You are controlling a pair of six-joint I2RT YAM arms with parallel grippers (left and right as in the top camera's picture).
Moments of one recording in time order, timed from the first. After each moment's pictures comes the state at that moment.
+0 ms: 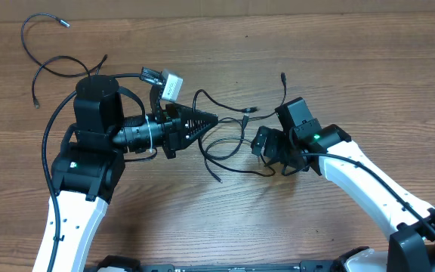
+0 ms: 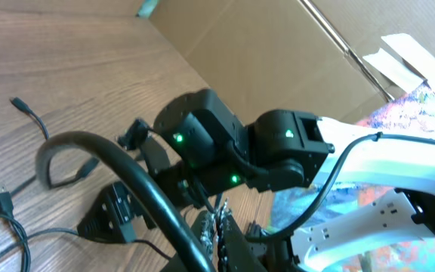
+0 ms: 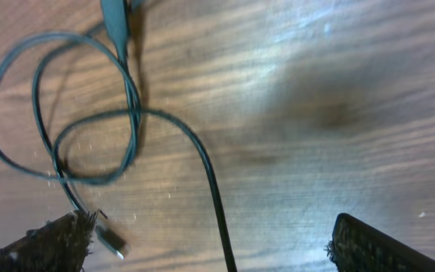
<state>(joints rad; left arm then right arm) -0.18 1.14 1.11 -0.42 1.07 -0.31 0.43 1.52 0.95 -0.65 -0.13 0.72</state>
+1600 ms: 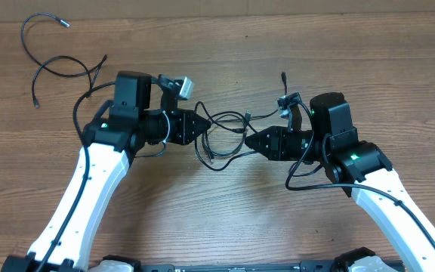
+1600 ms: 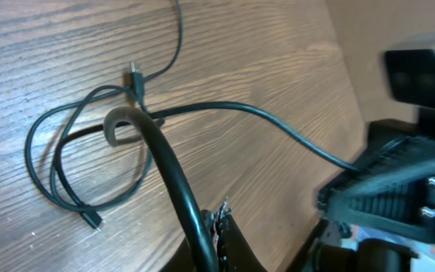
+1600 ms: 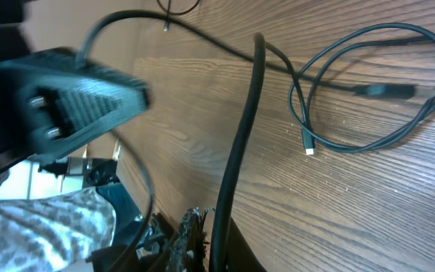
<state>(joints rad) -0.21 1.41 1.11 -0.64 0.75 -0.21 0.34 1.25 0.89 -0.42 -0.76 0.55</state>
